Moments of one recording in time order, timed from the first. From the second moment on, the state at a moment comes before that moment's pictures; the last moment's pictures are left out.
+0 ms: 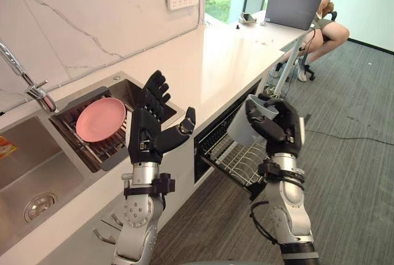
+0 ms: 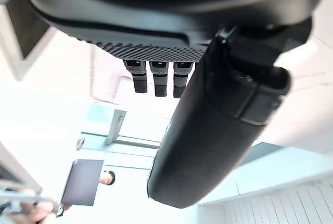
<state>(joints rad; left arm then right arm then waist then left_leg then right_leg) 0.22 0.07 -0.23 -0.35 -0.26 -0.27 0.15 0.03 -0.02 -0.02 -0.11 0.30 -0.19 -0.20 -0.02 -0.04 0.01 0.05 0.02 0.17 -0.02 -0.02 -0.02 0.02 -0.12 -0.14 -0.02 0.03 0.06</state>
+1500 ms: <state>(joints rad) 0.17 0.09 -0.09 0.56 -0.20 -0.25 0.13 -0.67 -0.52 0.01 0.70 -0.16 -0.10 -0.33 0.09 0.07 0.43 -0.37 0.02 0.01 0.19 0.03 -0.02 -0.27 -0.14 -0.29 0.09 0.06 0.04</state>
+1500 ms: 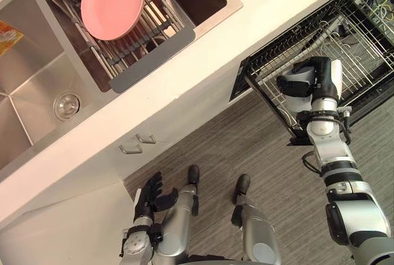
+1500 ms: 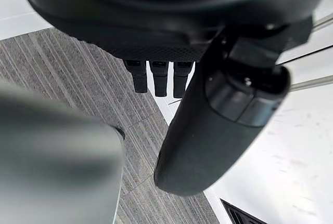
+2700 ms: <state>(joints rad) 0.14 0.08 0.04 0.67 -0.21 -0.22 0.11 0.01 -0.20 -0.24 -0.26 0.02 -0.23 -0.26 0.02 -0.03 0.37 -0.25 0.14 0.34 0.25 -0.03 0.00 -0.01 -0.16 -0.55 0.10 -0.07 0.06</state>
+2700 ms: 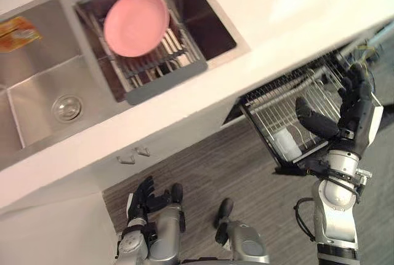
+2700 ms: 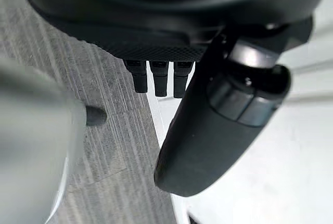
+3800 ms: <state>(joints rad) 0.21 0.12 0.02 0.76 -0.14 -0.20 0.11 -0.05 -0.40 0.03 -0.04 -0.26 -0.19 -0.11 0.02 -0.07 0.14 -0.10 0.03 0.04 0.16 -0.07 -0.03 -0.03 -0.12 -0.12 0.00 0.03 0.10</state>
